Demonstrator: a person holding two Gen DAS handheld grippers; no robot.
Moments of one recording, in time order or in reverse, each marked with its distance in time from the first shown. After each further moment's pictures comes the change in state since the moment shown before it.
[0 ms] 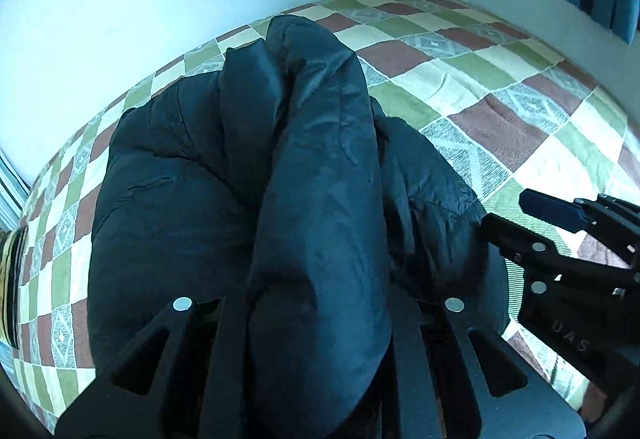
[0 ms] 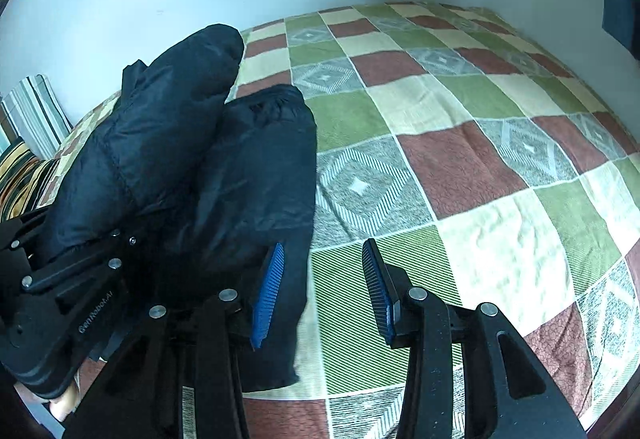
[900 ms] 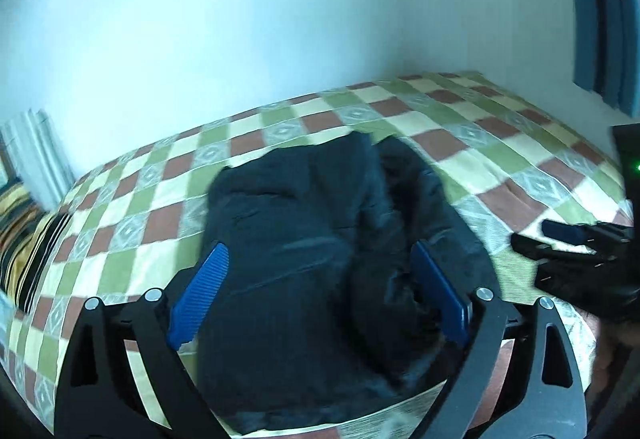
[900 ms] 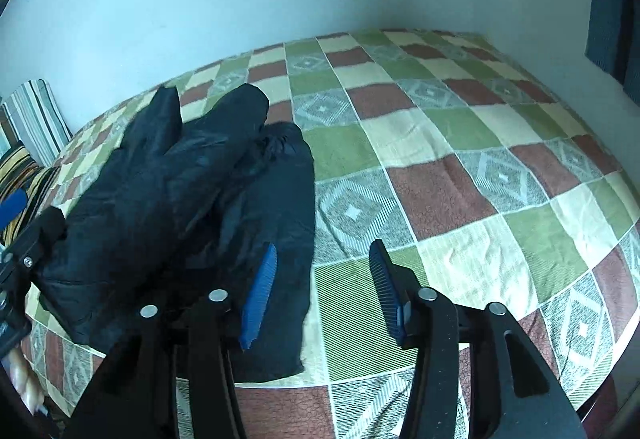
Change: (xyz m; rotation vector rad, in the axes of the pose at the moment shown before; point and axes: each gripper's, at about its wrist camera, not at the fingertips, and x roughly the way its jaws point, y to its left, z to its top) left arm -0.109 0.071 -0.028 -0.181 -0.241 0.123; right arm -0.071 0.023 -0.011 -0.018 -0.084 -0.033
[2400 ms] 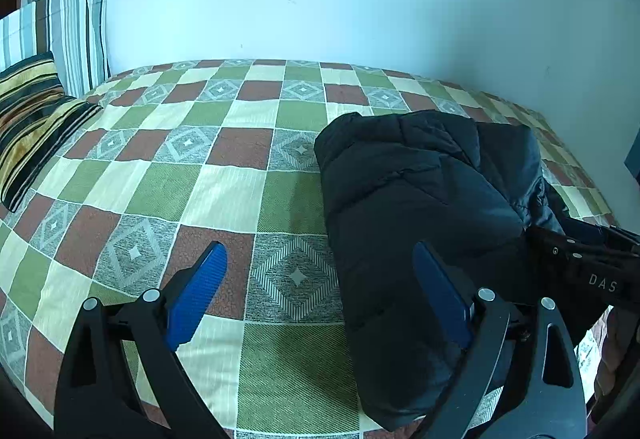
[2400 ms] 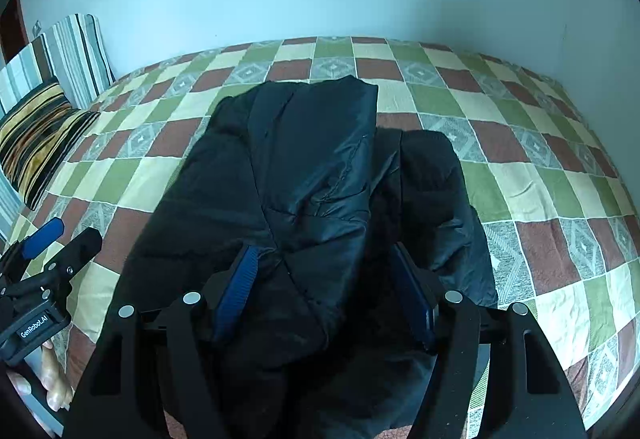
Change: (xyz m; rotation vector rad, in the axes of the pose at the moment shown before) left arm 0.022 0.177 -0.056 -0.323 0.115 0.037; right arm 0.033 0.161 0.031 -0.211 0.066 0.067
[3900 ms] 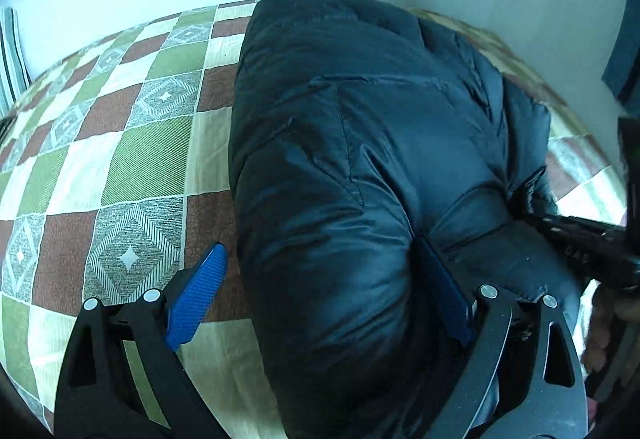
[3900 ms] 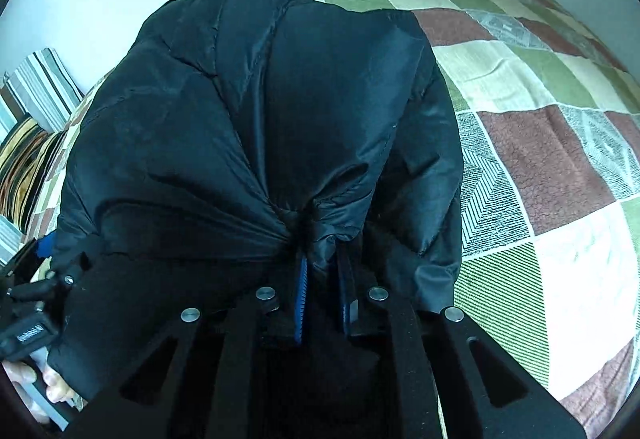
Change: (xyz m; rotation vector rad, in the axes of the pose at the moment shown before) left arm 0.097 -0.109 -0.039 0.175 0.181 -0.123; right arm 0.080 -0.136 -0.055 0.195 0.128 0.075
